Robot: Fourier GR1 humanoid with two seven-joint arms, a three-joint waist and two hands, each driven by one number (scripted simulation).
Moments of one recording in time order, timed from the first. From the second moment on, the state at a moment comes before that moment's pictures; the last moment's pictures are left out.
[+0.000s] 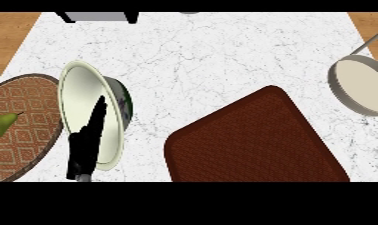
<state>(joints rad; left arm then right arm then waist) 0.07 0.14 -0.13 -1.41 -0.02 0.24 -0.01 -0.58 -0.74 -0.45 -1.17 0.85 -0.01 0.82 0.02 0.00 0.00</state>
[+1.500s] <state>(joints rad) 0.13 0.14 -0.09 -1.45 -0.02 0.24 0.02 -0.36 -0.68 -0.93 -1.46 0.57 -0.46 0.74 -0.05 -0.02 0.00</state>
